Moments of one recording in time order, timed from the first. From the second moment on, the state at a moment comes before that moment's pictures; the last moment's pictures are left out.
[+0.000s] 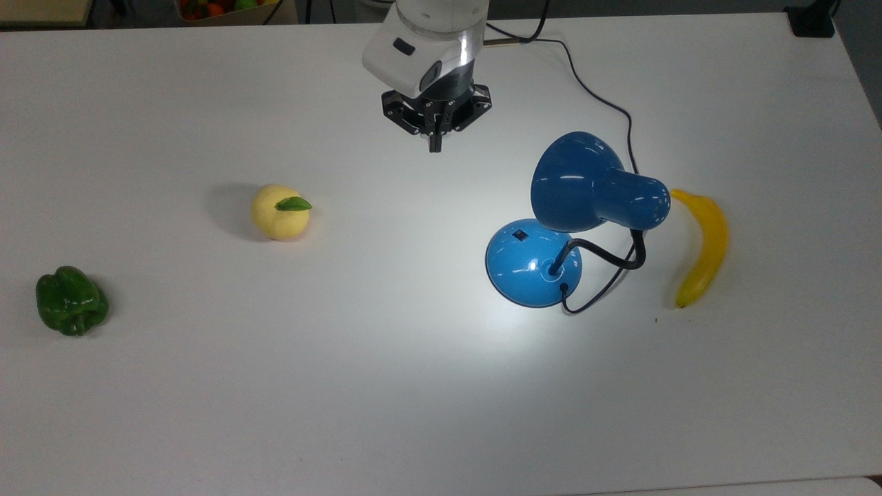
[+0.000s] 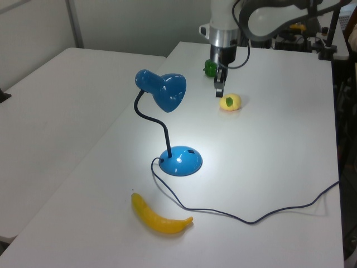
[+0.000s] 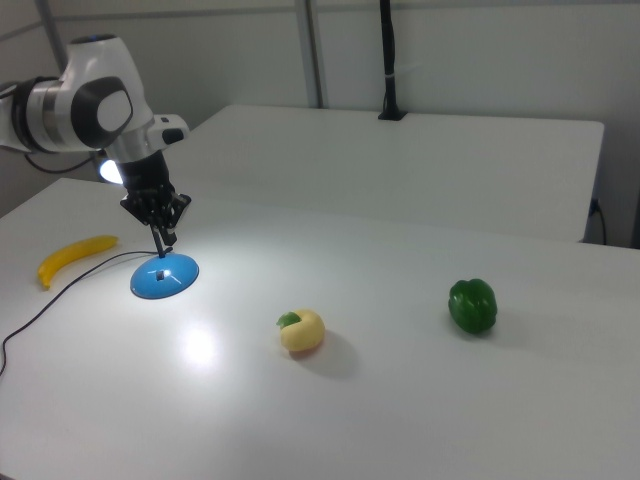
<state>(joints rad) 0.17 0.24 0.08 -1.65 -0.07 1.94 0.07</state>
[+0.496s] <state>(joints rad) 0.24 0.38 0.08 -1.67 -0.07 2.17 0.06</state>
